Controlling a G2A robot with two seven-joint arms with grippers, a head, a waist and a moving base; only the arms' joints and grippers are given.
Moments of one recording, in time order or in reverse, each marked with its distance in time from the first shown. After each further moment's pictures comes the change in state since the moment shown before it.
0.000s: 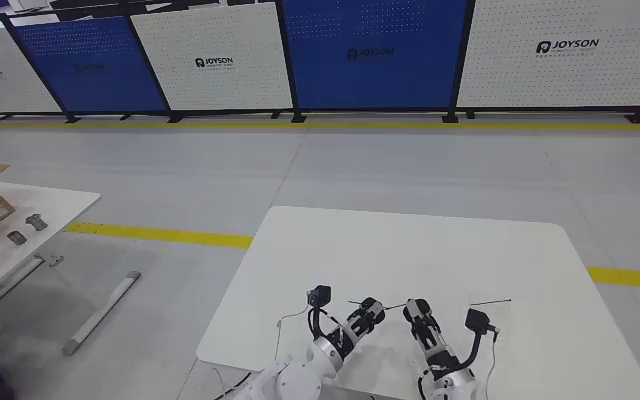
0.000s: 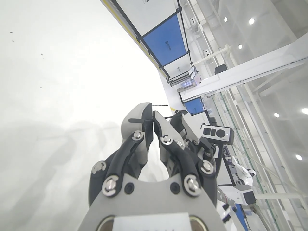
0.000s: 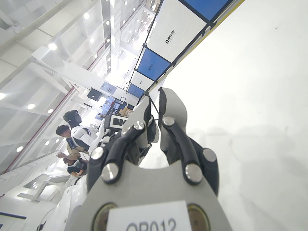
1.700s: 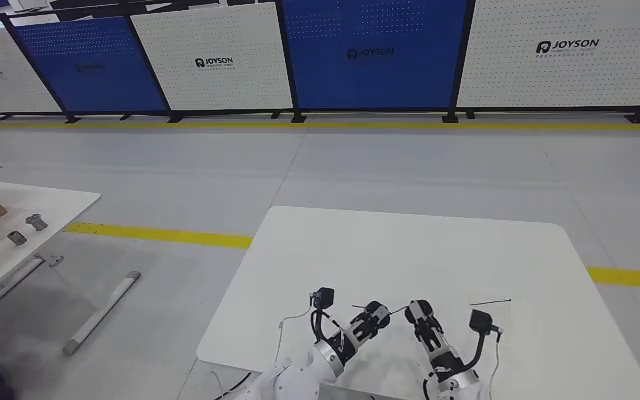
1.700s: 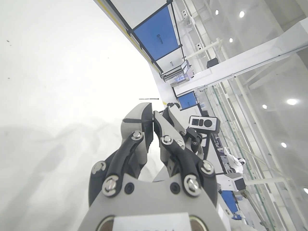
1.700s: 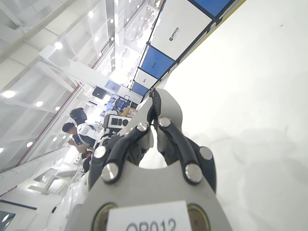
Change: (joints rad) left arm 0.023 0.004 -0.008 -0.032 -0.007 -0.046 -0.036; right arm -0.014 0.000 0.034 0.001 0.012 -0.044 0.037
